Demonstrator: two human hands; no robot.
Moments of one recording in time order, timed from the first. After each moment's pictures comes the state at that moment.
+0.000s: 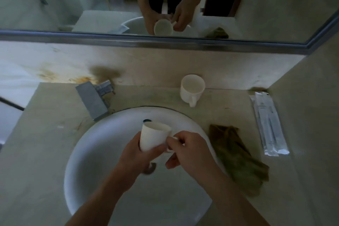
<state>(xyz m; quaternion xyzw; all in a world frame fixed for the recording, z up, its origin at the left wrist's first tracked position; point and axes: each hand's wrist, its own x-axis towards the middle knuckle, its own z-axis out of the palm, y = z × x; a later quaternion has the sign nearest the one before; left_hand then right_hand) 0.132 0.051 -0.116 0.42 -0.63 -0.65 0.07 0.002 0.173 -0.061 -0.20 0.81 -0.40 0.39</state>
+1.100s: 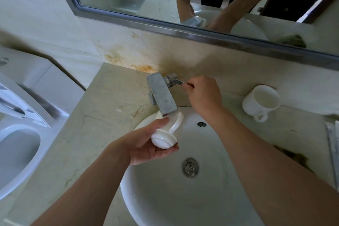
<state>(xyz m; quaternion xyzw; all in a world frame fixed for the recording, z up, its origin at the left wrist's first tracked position) 0.205 -0.082 -0.104 0.49 -0.14 -0.86 0.00 -0.011 -0.059 -0.086 -0.44 0.85 -0.25 0.14</state>
